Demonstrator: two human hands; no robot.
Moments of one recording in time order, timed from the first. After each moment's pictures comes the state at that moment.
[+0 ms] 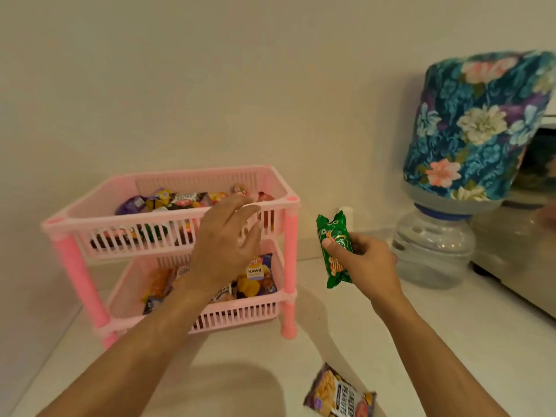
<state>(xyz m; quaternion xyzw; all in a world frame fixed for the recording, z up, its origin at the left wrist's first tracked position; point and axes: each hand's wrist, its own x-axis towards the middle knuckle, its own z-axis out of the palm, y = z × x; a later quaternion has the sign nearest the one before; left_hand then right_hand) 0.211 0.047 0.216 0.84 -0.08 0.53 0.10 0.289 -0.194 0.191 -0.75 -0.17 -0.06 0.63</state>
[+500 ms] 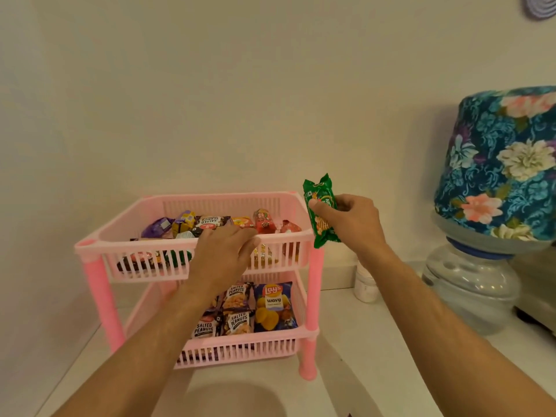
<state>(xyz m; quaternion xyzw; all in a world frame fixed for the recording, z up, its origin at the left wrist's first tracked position) 0.228 0.113 0.225 0.91 0.06 0.41 -0.01 0.335 -0.105 0.292 -0.74 -0.24 -0.07 0.63</state>
